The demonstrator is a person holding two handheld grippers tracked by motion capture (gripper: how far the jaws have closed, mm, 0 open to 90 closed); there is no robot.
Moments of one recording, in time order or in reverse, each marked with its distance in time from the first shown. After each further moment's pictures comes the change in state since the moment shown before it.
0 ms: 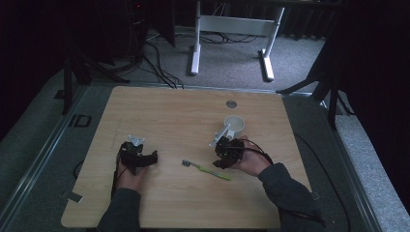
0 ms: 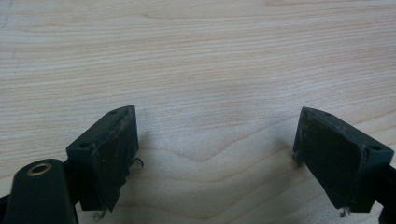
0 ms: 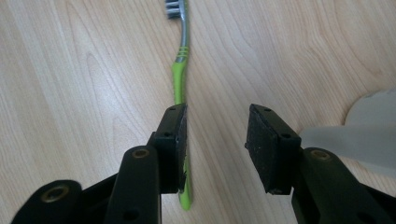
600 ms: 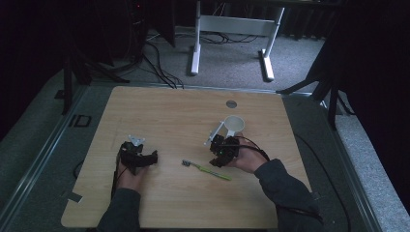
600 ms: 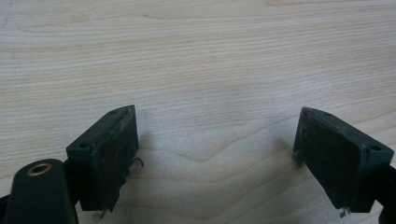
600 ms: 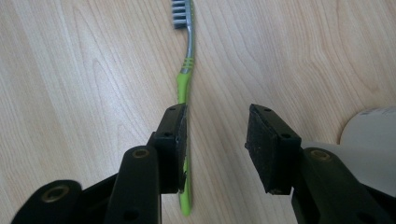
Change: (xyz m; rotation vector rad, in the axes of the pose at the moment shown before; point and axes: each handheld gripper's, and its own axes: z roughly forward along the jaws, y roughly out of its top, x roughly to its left) left arm 0.000 0.000 0.000 0.001 -0.001 0.001; right arm 0.003 0.017 -0.002 0.034 0.001 -0.031
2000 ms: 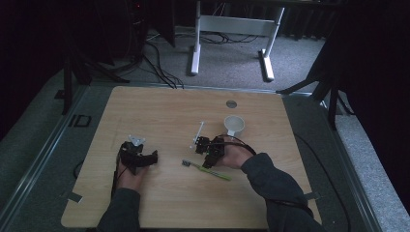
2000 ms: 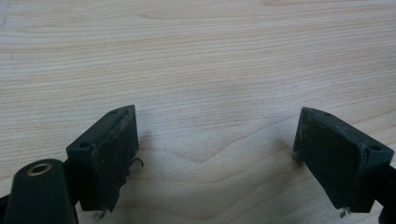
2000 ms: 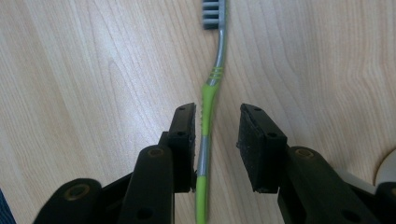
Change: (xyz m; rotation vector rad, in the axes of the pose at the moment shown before) left arm 0.000 0.000 0.000 -0.002 -0.002 0.002; right arm 0.007 0.036 0.025 0.169 0.073 -0.062
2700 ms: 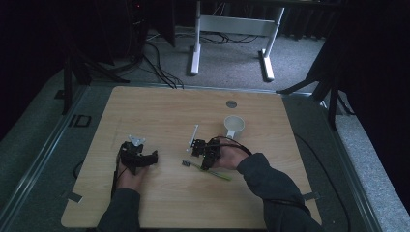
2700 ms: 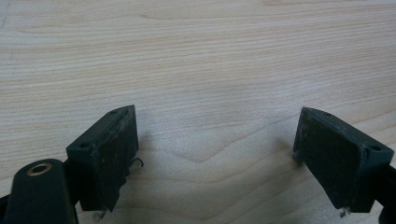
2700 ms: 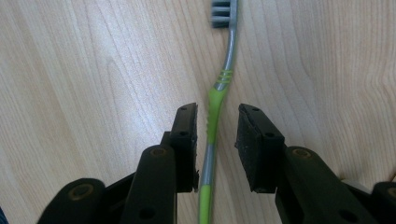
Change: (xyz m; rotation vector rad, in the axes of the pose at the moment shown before) left arm 0.000 0.000 0.000 0.000 0.000 0.000; right arm 0.004 0.009 0.012 0.048 0.001 -0.024
